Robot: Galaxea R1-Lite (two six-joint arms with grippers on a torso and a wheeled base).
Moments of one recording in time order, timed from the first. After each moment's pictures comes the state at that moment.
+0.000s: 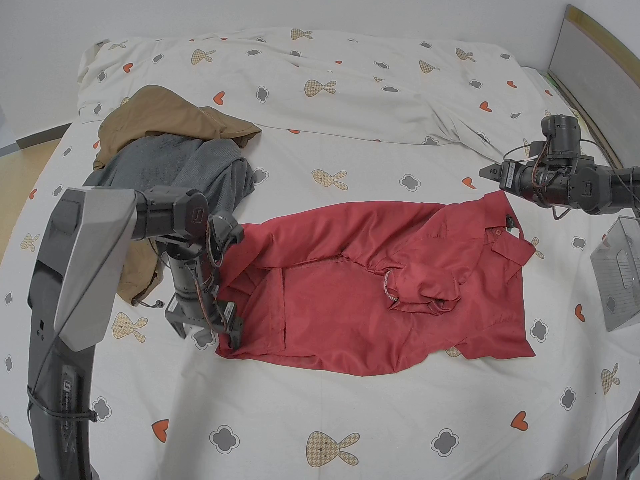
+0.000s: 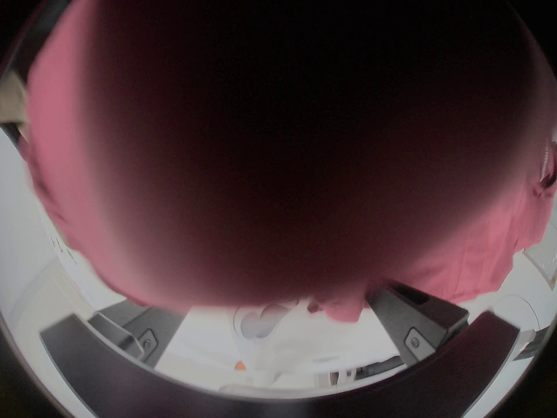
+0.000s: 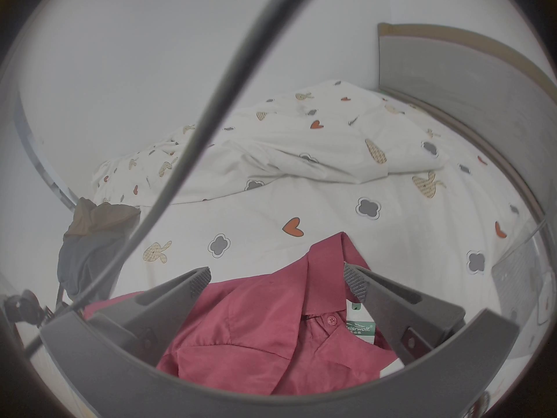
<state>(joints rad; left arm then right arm) -0.31 2.45 -1.98 1.11 0.10 -0.19 0.07 2.01 -1.53 -0.07 0.00 0.28</state>
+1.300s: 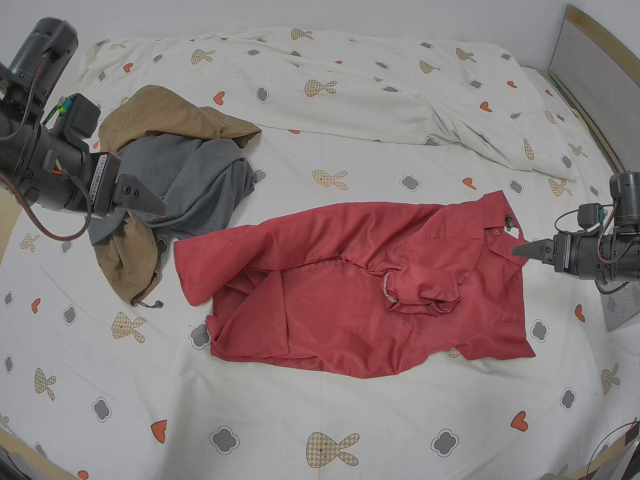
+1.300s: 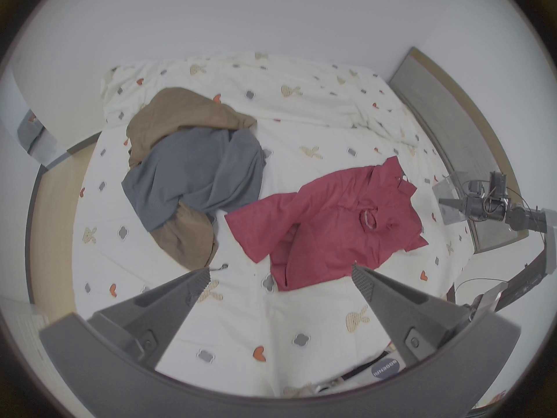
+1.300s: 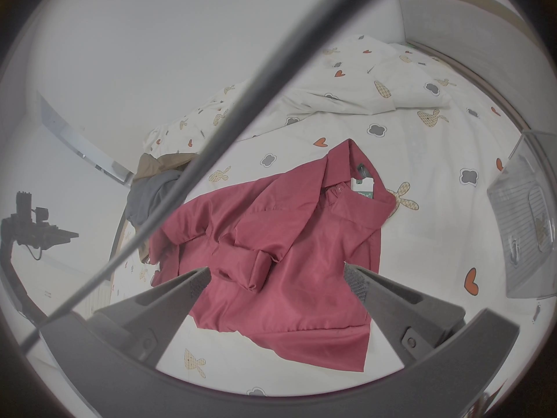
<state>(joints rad) -0.32 1.59 -1.76 0.95 0.00 -0.06 0.00 1.53 -0.87 -0.06 0.36 0.21</state>
